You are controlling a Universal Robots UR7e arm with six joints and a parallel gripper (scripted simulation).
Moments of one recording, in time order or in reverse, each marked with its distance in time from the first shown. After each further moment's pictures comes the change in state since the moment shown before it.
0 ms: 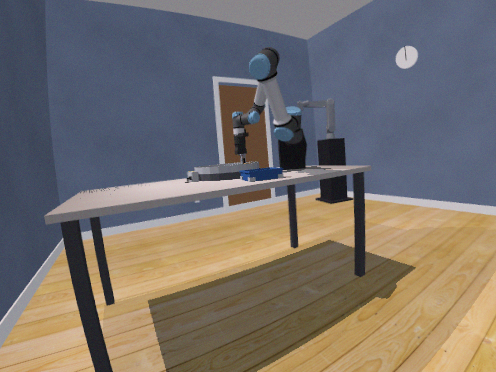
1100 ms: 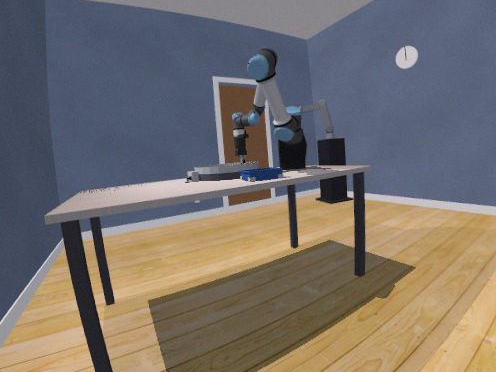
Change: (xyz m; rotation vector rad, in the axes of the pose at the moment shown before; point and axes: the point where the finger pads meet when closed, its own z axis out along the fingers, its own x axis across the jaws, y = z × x) arm 0.000 0.000 0.009 0.000 0.000 0.000
